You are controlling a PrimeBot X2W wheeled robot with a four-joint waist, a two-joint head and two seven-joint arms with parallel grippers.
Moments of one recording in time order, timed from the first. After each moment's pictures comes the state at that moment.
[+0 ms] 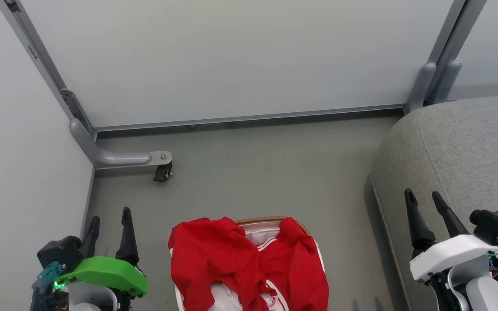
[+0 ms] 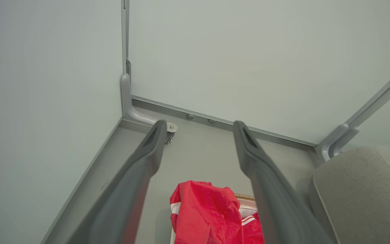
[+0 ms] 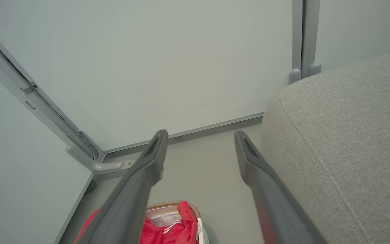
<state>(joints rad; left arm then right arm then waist) -0.10 0.13 -0.13 0.32 -0.52 -0.01 -0.14 -0.11 -0.12 -0.01 0.27 0.47 0.13 -0.14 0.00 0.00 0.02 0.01</state>
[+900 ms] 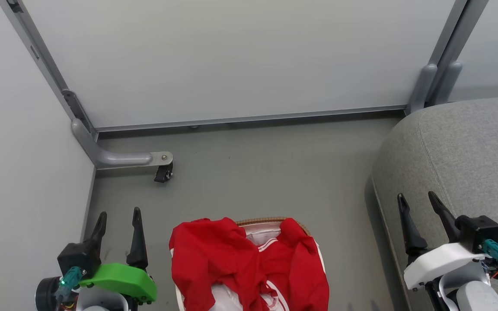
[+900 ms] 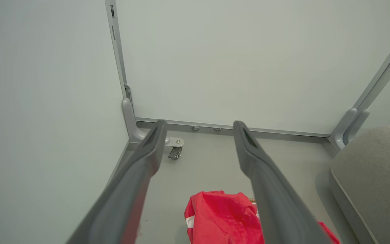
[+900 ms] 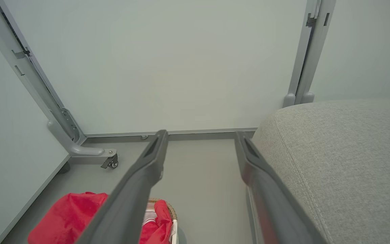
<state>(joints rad) -0.08 0.08 -0.09 0.33 -0.28 -0.05 -0.21 -0.10 -0.09 -0.02 0.26 0.22 0.13 -0.21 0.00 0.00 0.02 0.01</state>
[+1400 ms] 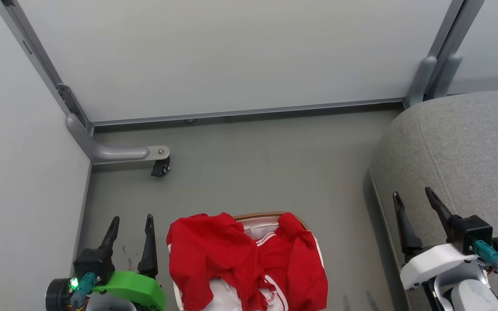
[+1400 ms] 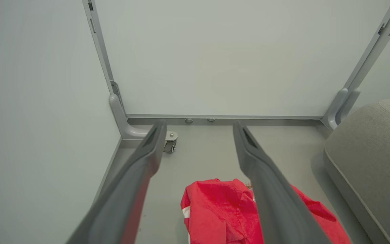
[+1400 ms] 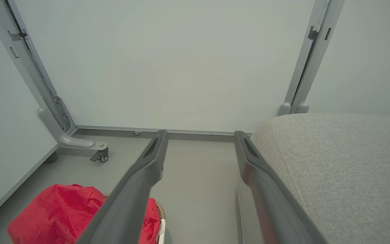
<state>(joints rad) -0.07 0.05 -0.09 0.35 -0.19 -0.10 -0.24 -0.09 -0.08 -0.03 0.25 0.11 0.13 -0.24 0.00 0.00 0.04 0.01</state>
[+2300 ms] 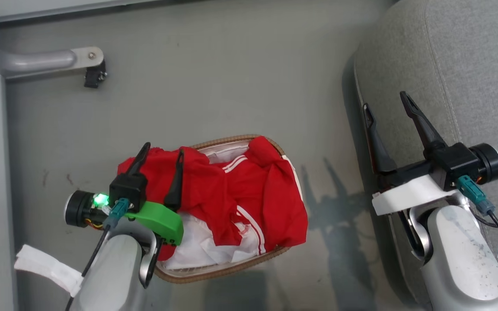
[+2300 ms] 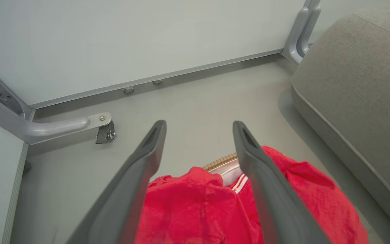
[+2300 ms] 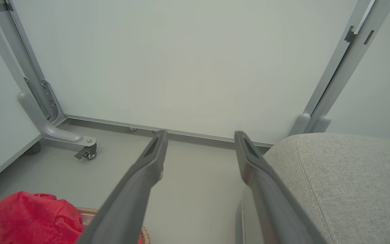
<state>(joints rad) -0.39 0.07 -0.23 0.53 -0.10 -0.13 -0.26 -0.35 -0.05 0.07 0.14 0.01 0.13 -0.26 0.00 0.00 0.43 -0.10</state>
